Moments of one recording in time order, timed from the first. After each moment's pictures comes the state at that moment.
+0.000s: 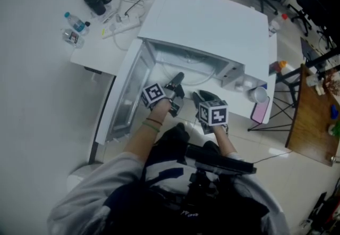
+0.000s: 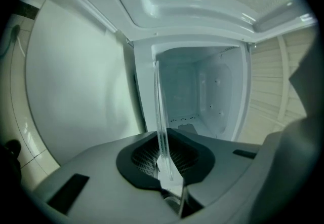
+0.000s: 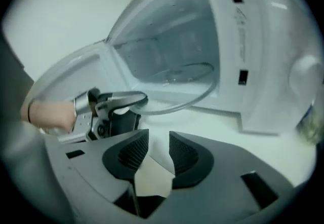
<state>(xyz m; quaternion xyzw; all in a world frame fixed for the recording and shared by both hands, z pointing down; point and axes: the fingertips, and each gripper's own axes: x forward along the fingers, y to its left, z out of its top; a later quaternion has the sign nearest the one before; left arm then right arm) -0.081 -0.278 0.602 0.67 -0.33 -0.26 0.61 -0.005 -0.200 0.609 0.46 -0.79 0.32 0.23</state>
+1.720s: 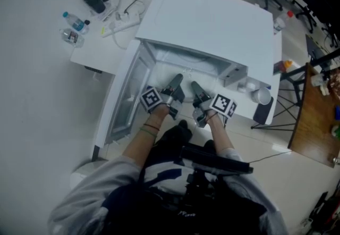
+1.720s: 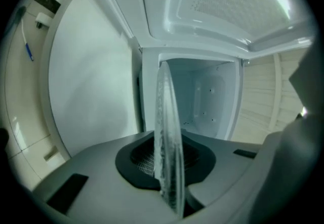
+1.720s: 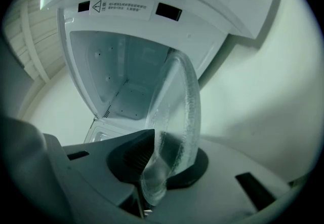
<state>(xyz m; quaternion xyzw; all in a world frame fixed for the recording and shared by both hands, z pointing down) -0.090 -0.271 0.585 0.66 -0.29 -0.34 0.60 -0.018 -0.241 0.601 0.37 -0.71 0.58 -0.14</state>
